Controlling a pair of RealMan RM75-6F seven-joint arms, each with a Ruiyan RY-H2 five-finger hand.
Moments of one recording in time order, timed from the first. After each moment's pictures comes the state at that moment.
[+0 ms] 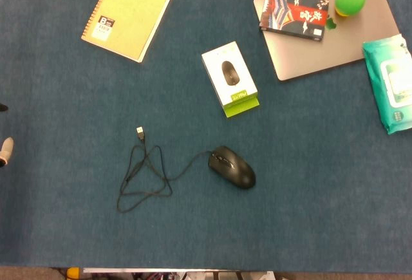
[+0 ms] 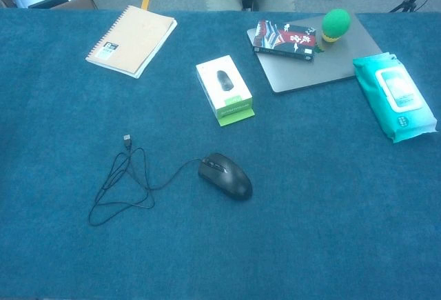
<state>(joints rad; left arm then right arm) -0.09 -1.12 -0.04 -1.71 1.42 1.43 0.06 0.10 -1.12 0.04 -1.60 -1.55 1.47 0.04</state>
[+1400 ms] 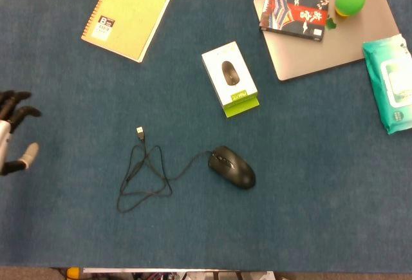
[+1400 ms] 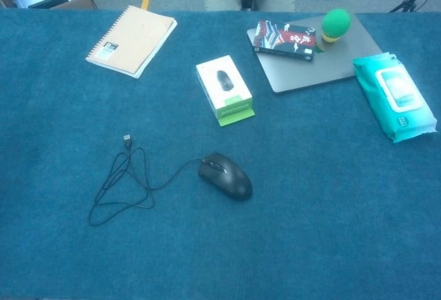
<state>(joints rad) -0.18 -1.05 0.01 -1.71 1.57 1.30 -0.02 0.10 -1.11 0.04 -1.61 -1.55 1.47 0.04</state>
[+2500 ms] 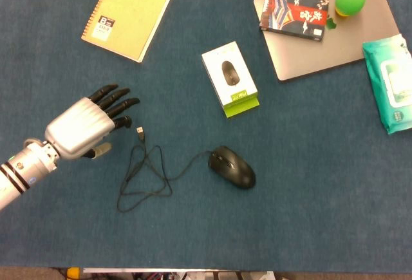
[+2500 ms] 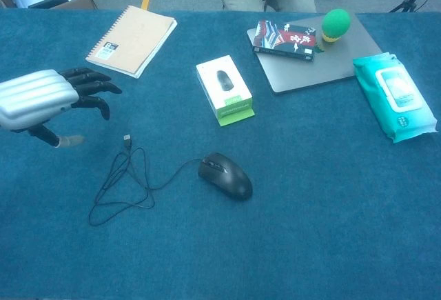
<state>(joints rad) -0.56 -1.25 0.08 -1.35 1.93 1.08 -0.11 0.09 -1.08 0.04 -1.64 -1.55 1.48 0.01</state>
